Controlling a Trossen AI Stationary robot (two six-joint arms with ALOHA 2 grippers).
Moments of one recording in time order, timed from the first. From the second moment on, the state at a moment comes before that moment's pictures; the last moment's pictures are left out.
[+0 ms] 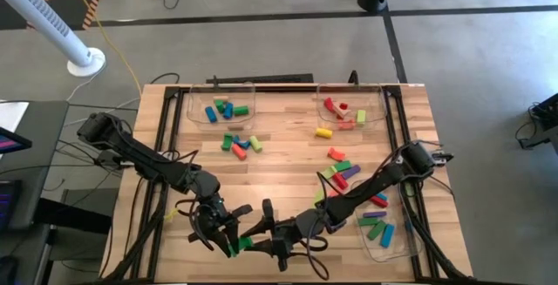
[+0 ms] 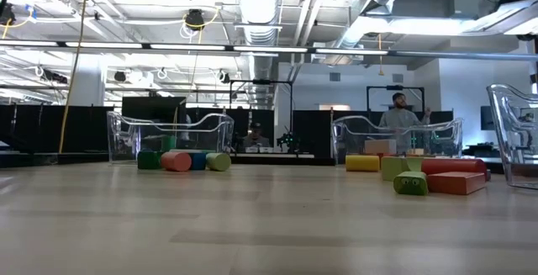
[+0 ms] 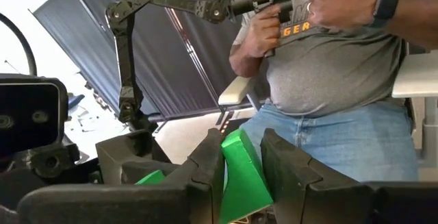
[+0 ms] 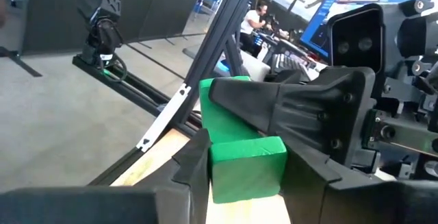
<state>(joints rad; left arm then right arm) -0.44 1.38 0.78 0.53 0.63 0.54 0.50 2.02 1.42 0.57 0.27 -0.47</state>
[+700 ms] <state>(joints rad) -0.44 1.38 0.78 0.47 0.56 0.49 0.54 2.00 1.42 0.46 0.38 -0.46</state>
